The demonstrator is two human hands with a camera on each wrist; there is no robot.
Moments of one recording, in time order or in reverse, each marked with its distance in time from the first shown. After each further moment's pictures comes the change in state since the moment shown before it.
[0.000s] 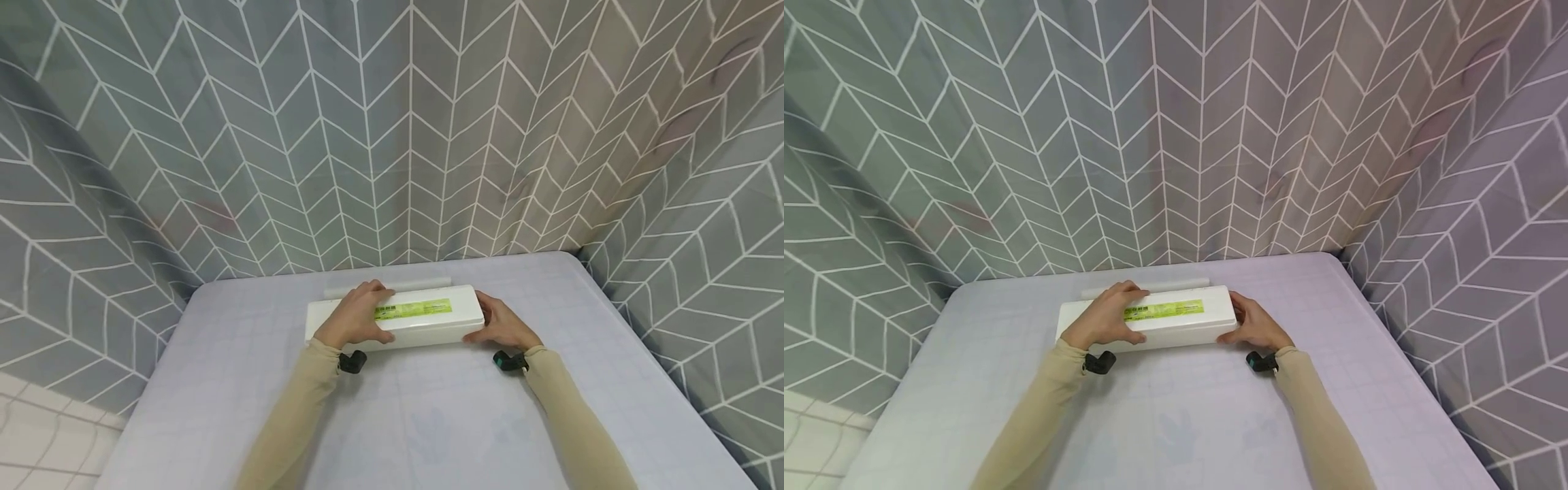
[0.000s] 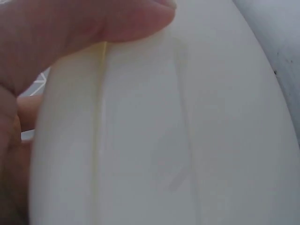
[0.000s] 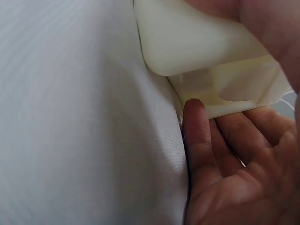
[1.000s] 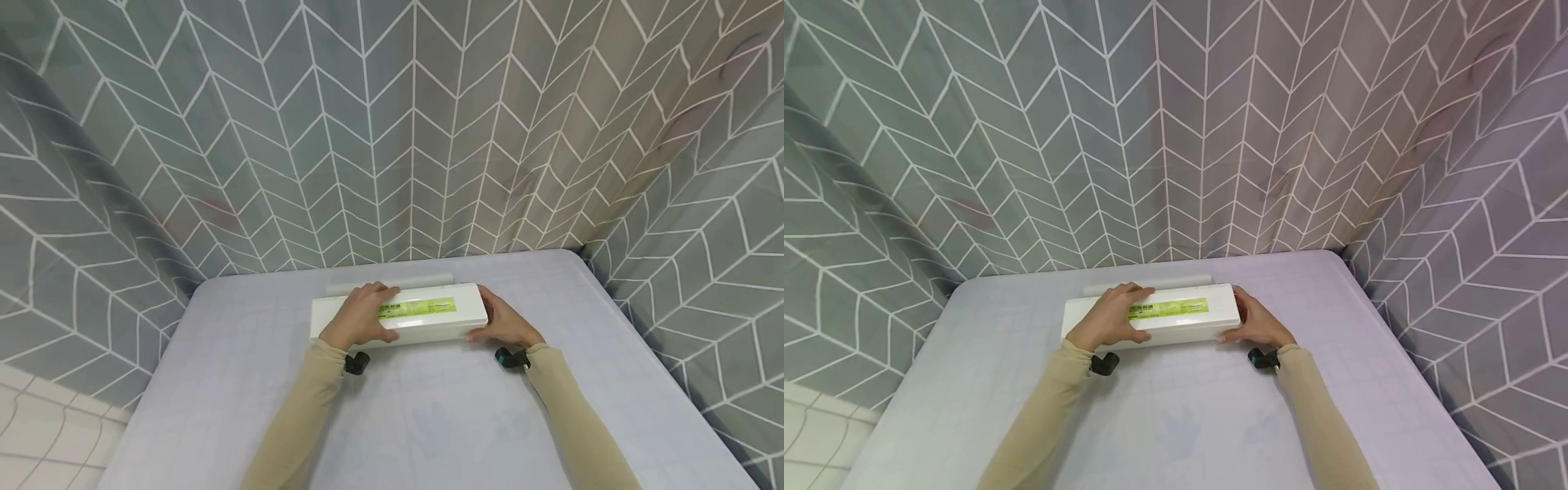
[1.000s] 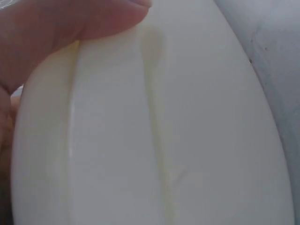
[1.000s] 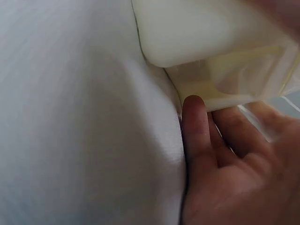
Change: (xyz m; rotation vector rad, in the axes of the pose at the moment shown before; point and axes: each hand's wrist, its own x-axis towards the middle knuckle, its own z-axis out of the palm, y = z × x) left_hand -0.002 0.005 0.008 0.032 0.037 -0.013; right_hand -0.002 0.004 -0.004 0.073 -0.048 -0.037
